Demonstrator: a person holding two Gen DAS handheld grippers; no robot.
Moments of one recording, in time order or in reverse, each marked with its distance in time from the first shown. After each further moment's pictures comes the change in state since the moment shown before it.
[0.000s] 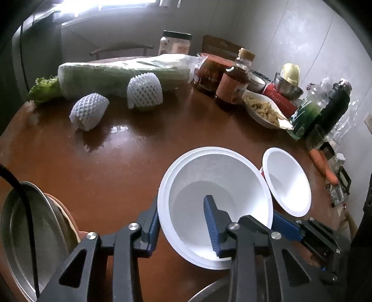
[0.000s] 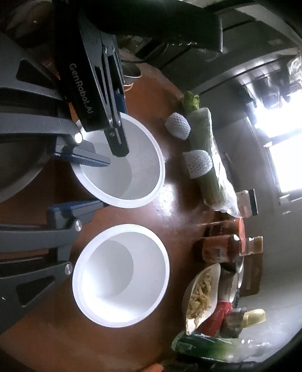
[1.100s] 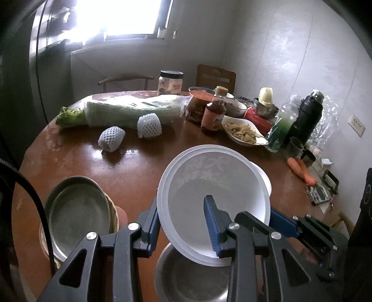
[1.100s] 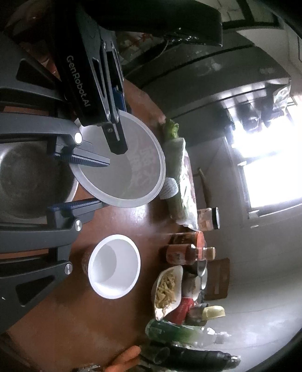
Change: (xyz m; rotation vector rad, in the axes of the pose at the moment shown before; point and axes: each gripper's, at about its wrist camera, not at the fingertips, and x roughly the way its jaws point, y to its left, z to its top) left arm -0.111 -0.025 -0.035 0.043 -0.174 0.023; right arm -0.093 0.041 -0.019 -0.084 -0.169 0.026
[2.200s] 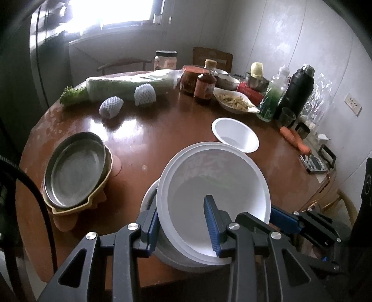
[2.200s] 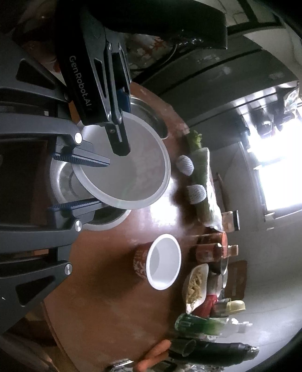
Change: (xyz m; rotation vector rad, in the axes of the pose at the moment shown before) left arm -0.021 -0.023 -0.060 0.020 0.114 0.019; right arm -0.046 0.005 -0.055 0.018 0.117 0.041
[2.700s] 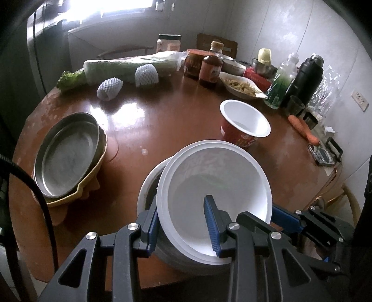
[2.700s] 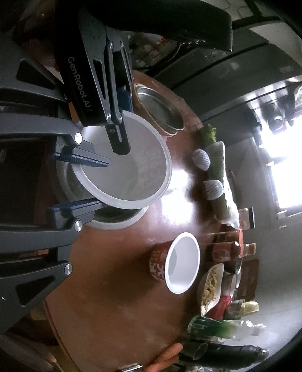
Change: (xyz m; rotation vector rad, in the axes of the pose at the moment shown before) left arm 0.031 0.006 -0.008 -0.009 0.078 0.010; right arm 0.025 -0.007 -0.009 0.008 0.077 -0.014
